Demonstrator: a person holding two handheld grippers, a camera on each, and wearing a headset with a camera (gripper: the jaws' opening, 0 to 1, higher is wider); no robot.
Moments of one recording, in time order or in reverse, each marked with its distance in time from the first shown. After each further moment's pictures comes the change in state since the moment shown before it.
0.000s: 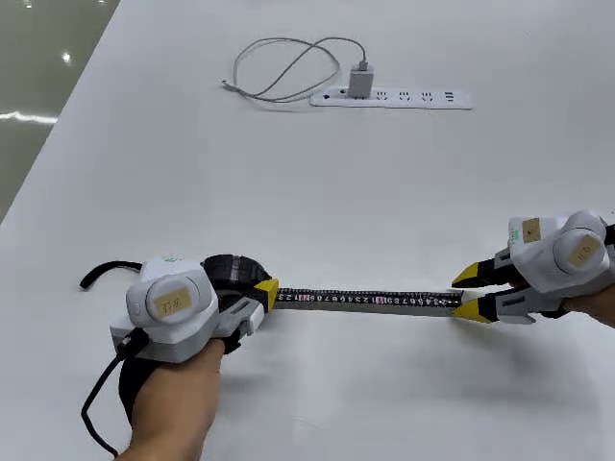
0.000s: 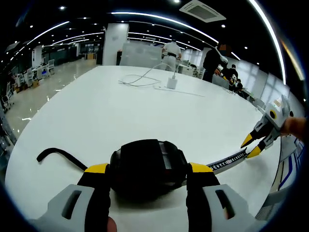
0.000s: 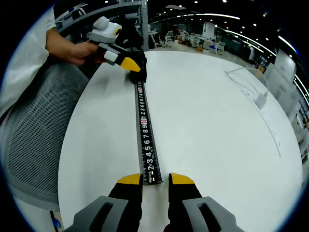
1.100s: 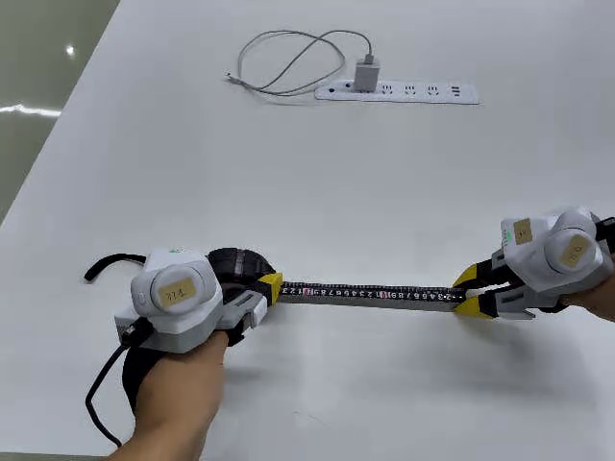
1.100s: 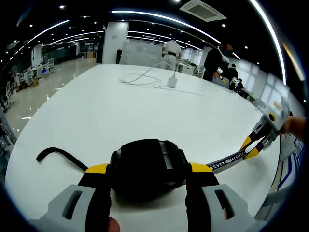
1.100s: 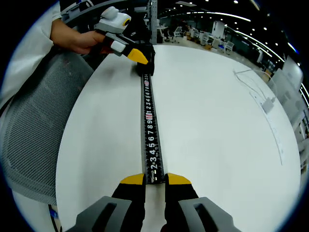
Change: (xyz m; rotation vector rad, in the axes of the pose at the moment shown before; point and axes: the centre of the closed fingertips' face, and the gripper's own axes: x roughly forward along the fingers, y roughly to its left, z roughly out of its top) left arm -0.001 -0.001 -0.001 0.000 0.014 -0.002; right arm 0.005 0.002 -0.006 -0.062 0.051 0.026
